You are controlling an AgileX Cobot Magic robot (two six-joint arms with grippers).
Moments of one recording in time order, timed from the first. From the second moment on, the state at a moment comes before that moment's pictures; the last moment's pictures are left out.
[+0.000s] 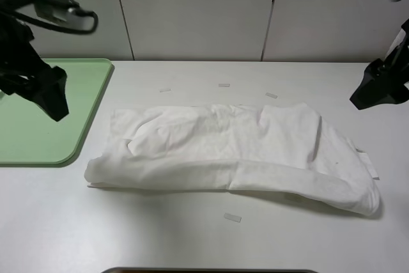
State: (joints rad) left arm -0.28 1.42 -1.16 0.06 1.15 0.22; right arm 0.14 1.25 -1.00 0.06 0.98 -0.45
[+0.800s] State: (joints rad) left arm -0.28 0.43 -0.87 0.19 1.16 -0.01; right arm 0.14 1.21 -1.00 0.14 1.03 -0.43
